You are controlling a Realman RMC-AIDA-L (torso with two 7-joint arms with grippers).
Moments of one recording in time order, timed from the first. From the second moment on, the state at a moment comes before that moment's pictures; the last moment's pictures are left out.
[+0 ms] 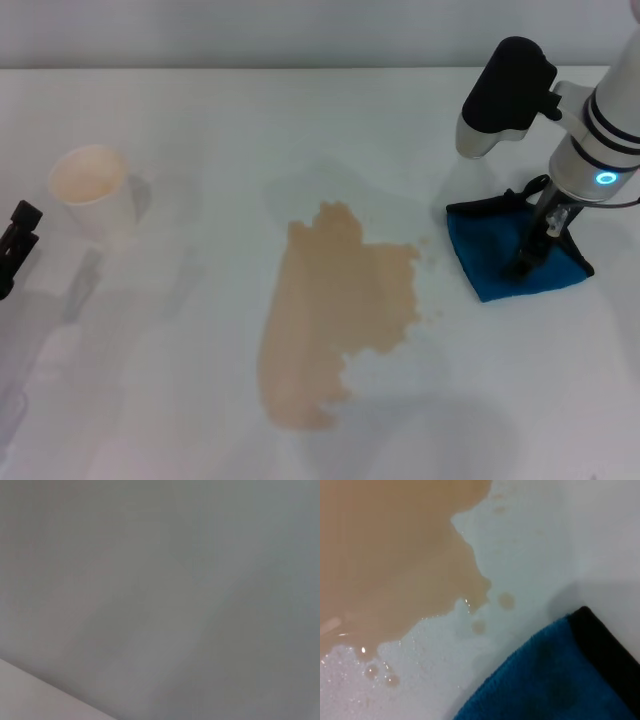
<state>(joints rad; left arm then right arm) -0.21 -2.08 1.10 0.00 0.61 1.50 -0.87 0.94 2.02 -1.43 -0.62 -2.75 -1.27 2.35</state>
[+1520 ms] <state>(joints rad) -0.22 -2.08 1.10 0.00 0.61 1.50 -0.89 0.96 2.03 -1.74 -0.65 -2.39 -1.14 2.38</state>
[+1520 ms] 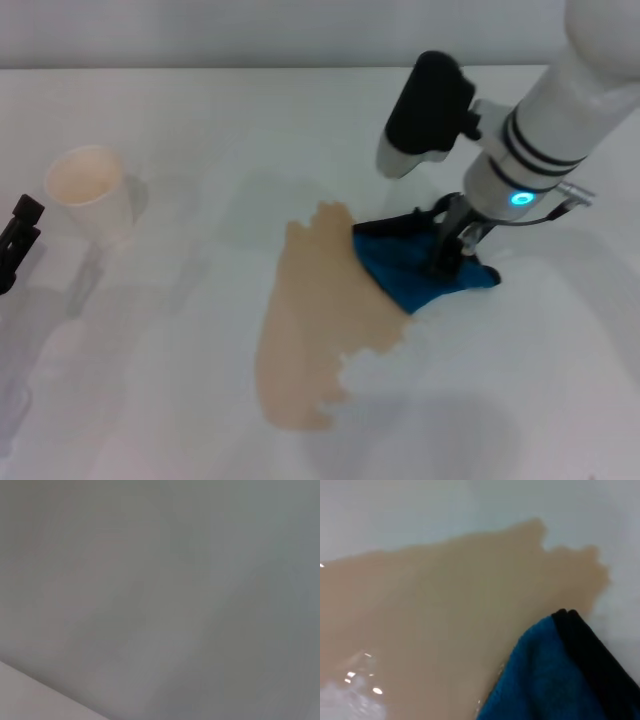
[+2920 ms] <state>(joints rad) -0.23 -2.08 1.09 0.00 0.60 1.49 -0.91 0.85 2.03 -2.17 -0.94 -1.94 -1.22 2.25</state>
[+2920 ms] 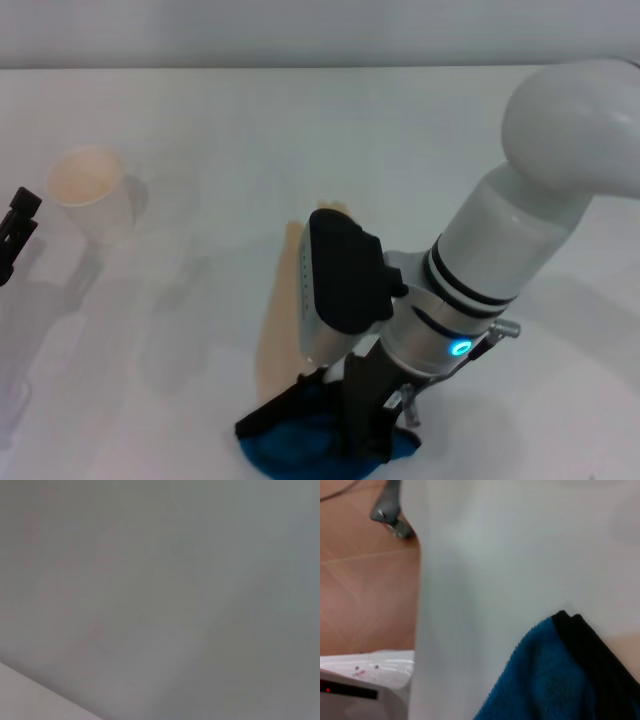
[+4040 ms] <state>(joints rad) -0.24 -2.08 1.09 0.00 0.60 1.48 -0.91 0.75 2.03 -2.31 -0.95 -1.89 -0.80 2.16</state>
